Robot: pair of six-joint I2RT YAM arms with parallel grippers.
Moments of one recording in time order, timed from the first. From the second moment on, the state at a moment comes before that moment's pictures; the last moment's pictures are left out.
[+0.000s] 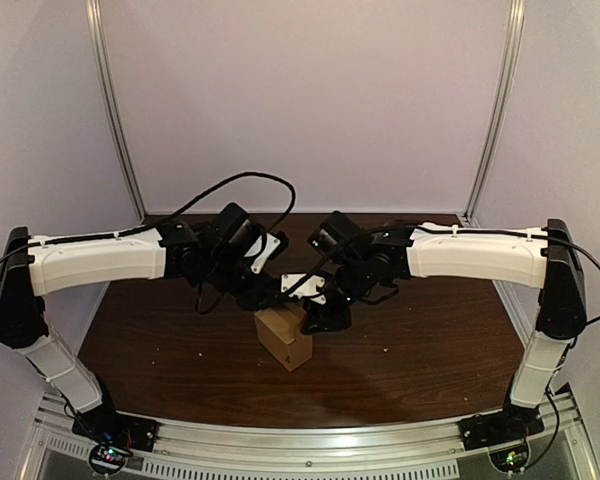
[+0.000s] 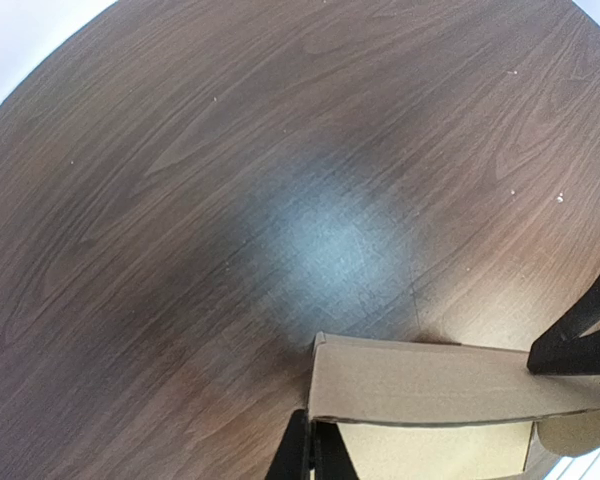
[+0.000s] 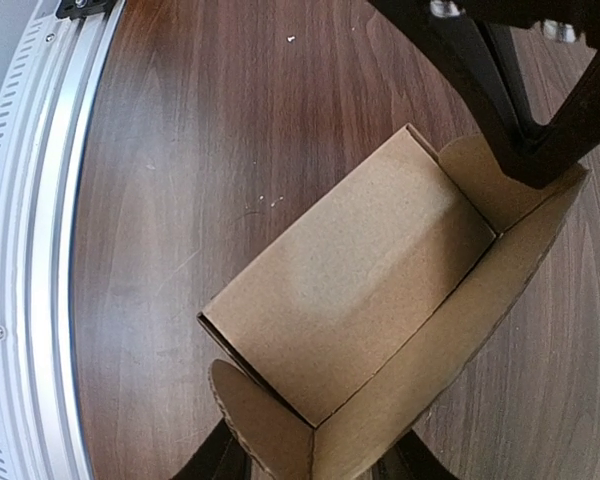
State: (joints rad) left arm -0.92 1.60 1.24 -0.57 -0.09 -0.28; right arm 0.98 1.81 1.48 -0.70 -0.36 -0.52
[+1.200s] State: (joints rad) left arm -0.90 1.60 1.24 -0.61 -0.06 -0.28; right arm 0.99 1.82 1.49 -0.70 -0.33 -0.49
